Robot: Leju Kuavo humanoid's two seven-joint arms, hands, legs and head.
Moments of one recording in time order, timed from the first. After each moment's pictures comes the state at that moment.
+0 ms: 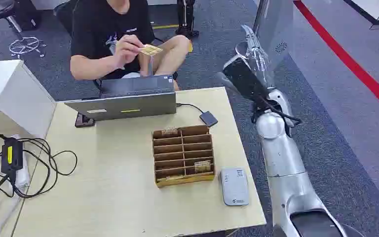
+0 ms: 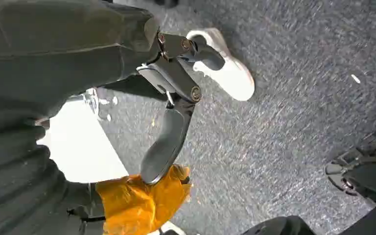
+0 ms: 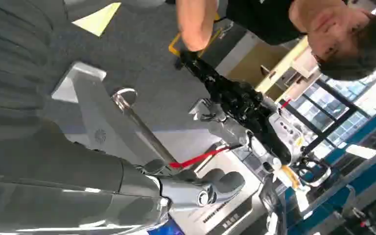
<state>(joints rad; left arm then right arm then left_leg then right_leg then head) -0.15 0.01 -0.31 -0.21 -0.51 -0.10 0.22 -0.66 0.08 0.13 -1.16 0.72 -0.09 -0.26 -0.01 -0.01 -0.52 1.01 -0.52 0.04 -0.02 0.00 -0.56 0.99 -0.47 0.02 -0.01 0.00</state>
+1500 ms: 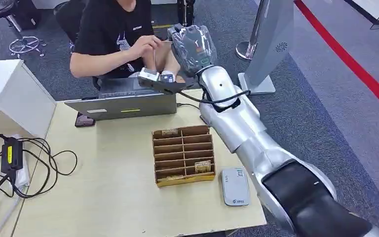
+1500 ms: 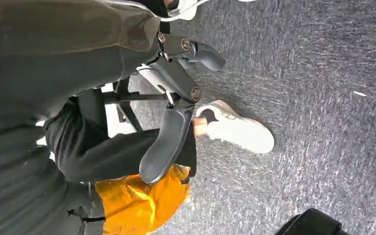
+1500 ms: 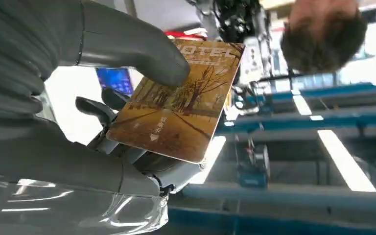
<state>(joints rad) -0.25 -0.04 -0.53 -0.20 -0.77 -0.22 0.23 -0.97 0.16 0.54 -0.68 1.34 -0.51 -0.14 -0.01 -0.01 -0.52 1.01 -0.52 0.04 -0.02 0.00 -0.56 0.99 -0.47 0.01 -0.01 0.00</state>
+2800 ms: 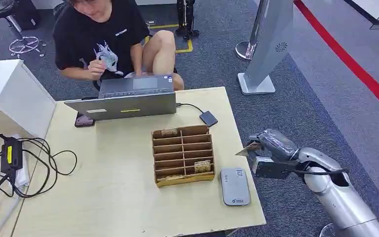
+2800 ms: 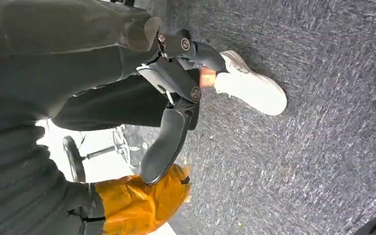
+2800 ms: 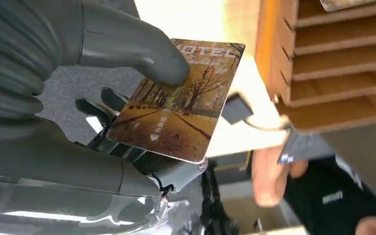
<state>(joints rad) -0.11 0.03 -0.39 -0.19 -0.72 -0.12 0.18 -0.25 -0.50 0.30 -1.29 0.61 0.27 -0.59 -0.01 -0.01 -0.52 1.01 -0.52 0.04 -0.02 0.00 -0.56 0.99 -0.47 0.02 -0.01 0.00</state>
